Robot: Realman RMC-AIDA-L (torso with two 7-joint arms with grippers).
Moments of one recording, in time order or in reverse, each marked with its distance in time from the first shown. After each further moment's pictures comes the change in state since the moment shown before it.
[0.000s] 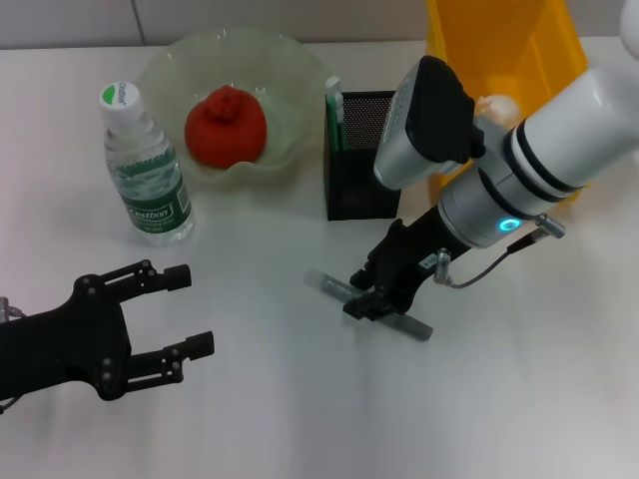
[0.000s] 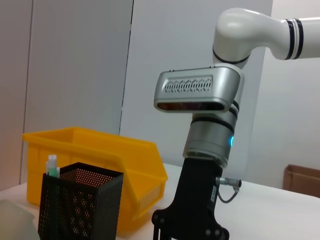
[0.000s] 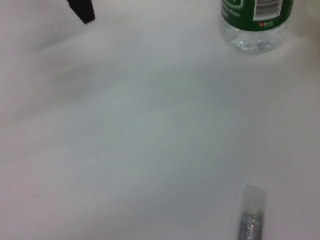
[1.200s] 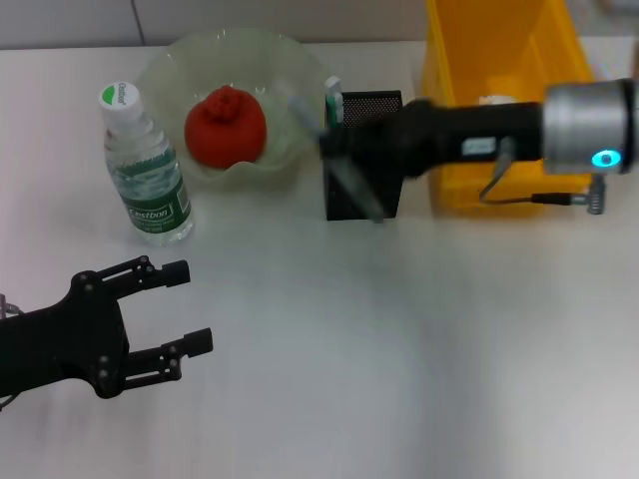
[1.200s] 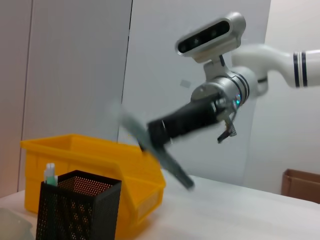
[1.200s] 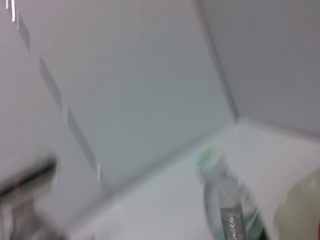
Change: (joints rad) left arm -0.001 0.001 -0.004 0.004 -0.008 0.019 -0.002; right arm -0.223 -0.010 0.449 -0.011 0.570 -0.190 -0.241
